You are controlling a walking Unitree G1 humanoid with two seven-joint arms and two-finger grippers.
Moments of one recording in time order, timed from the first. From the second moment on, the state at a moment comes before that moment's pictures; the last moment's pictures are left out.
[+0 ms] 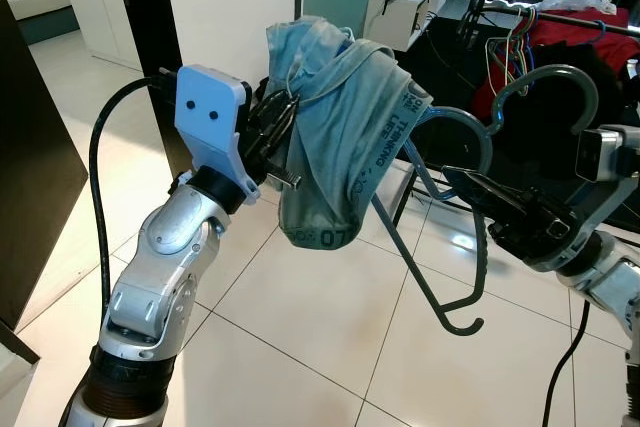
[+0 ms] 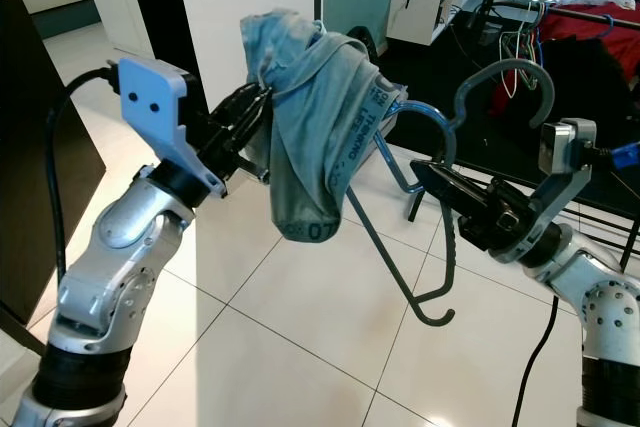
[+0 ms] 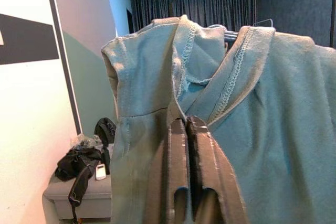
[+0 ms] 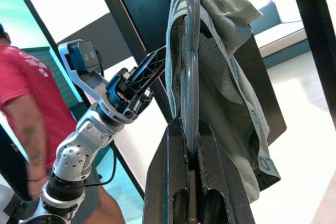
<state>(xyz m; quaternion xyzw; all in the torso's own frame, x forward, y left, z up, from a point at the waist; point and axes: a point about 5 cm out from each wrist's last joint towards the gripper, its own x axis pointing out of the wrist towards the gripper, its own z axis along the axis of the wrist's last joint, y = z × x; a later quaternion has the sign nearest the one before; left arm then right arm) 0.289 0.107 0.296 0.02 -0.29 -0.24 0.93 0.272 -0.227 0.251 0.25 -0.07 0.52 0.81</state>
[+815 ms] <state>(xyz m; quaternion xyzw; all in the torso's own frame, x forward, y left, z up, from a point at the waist) 0.301 0.175 0.326 -0.04 -0.34 -0.08 0.94 0.267 -0.235 0.235 0.22 -0.04 0.49 0.84</state>
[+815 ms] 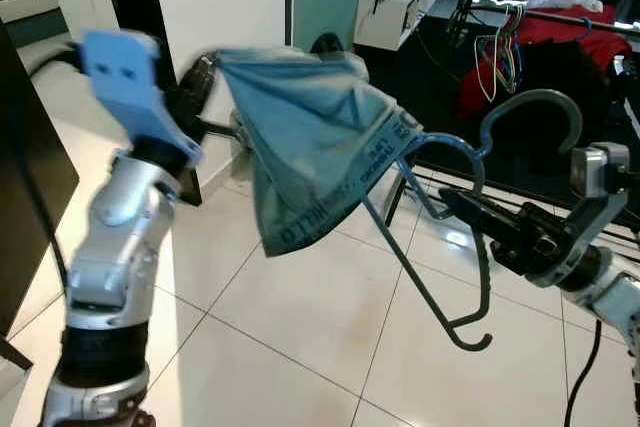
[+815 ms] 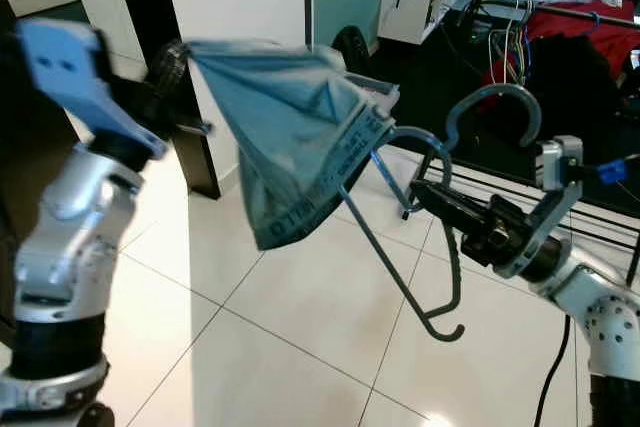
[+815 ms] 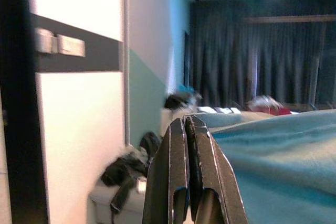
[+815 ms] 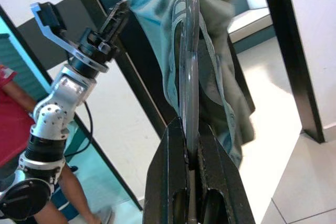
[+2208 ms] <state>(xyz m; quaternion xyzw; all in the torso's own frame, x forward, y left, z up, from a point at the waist) 0.326 0.167 0.268 -0.06 -0.18 -0.03 0.98 0.264 -0.236 0.250 0.21 -0.07 0.50 0.84</state>
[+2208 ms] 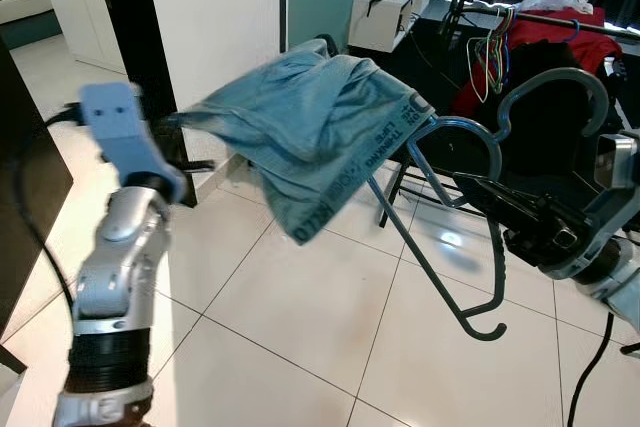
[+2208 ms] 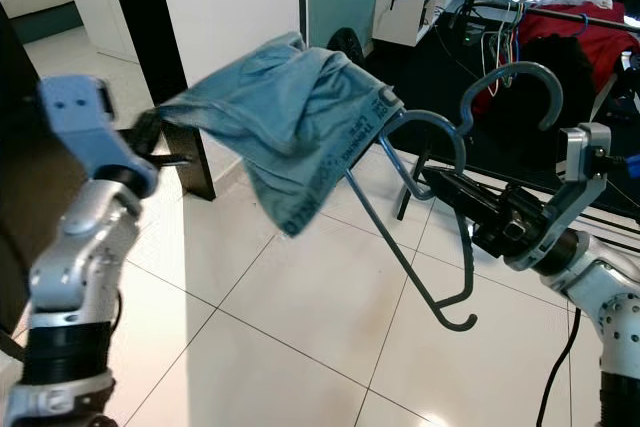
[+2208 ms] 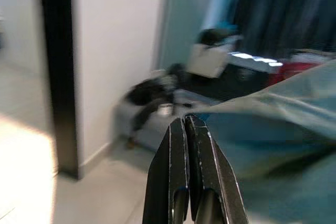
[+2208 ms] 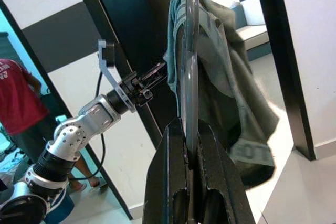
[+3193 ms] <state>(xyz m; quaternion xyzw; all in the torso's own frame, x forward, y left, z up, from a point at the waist) 0.331 0.229 0.252 0.18 -0.08 0.12 0.97 0.246 -0.254 0.247 0.18 0.01 0.52 0.83</state>
